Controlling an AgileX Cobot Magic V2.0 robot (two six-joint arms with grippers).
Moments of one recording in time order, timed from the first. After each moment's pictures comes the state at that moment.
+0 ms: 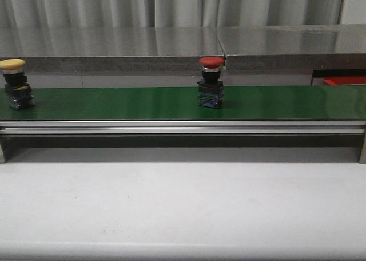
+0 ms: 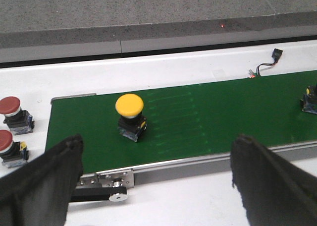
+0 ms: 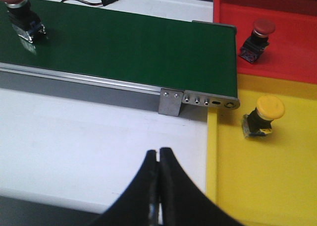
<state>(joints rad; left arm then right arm) 0.04 0.83 -0.86 -0.44 0.63 0.44 -0.09 0.52 -0.62 0.16 0.74 -0.21</state>
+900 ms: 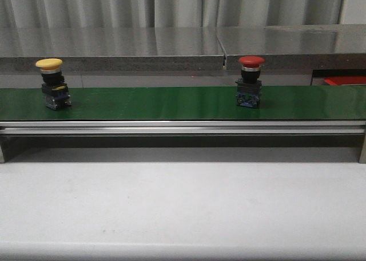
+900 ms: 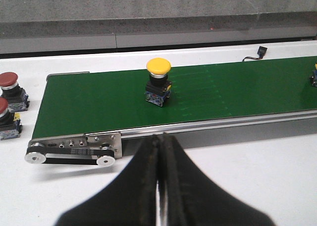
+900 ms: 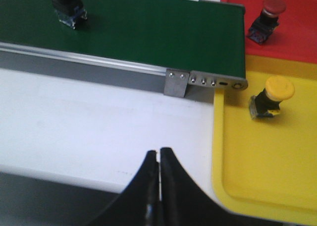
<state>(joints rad) 0.04 0.47 -0.56 -0.48 0.60 0.44 -0.09 0.52 -0.62 0.16 0.81 -0.21</state>
